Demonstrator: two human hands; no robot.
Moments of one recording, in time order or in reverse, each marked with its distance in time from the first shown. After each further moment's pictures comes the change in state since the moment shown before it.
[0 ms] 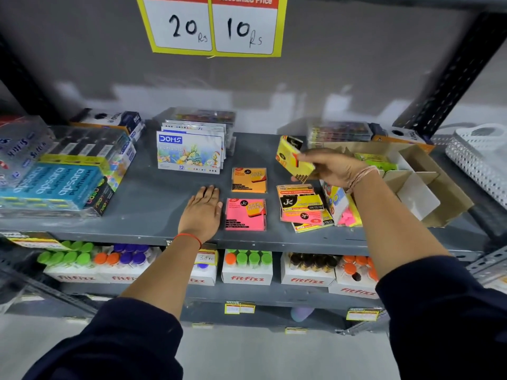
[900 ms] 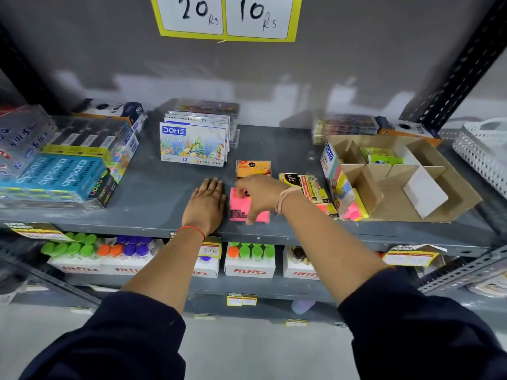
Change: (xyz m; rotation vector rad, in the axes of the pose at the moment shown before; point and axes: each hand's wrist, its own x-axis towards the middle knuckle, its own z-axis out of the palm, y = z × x) left_hand 0.001 -0.001 -0.002 -0.032 -0.019 -0.001; right_hand 0.022 0.010 0.126 -1.231 -0.160 -0.135
